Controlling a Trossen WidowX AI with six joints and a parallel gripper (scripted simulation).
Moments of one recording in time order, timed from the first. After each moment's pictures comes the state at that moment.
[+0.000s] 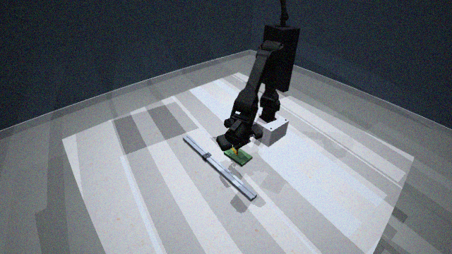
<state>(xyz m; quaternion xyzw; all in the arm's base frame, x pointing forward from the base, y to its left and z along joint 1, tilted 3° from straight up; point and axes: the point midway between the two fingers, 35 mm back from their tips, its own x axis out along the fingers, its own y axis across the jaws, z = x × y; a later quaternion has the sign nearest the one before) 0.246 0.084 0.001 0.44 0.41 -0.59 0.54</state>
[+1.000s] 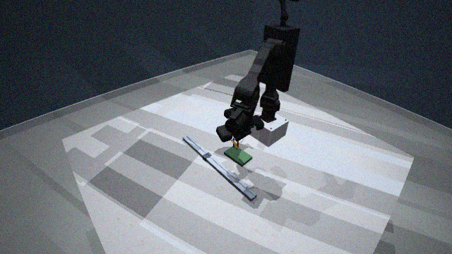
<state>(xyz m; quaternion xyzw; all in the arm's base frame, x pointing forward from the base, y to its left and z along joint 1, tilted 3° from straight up) 0.249 0.086 0.049 0.44 0.41 -0.59 0.54</state>
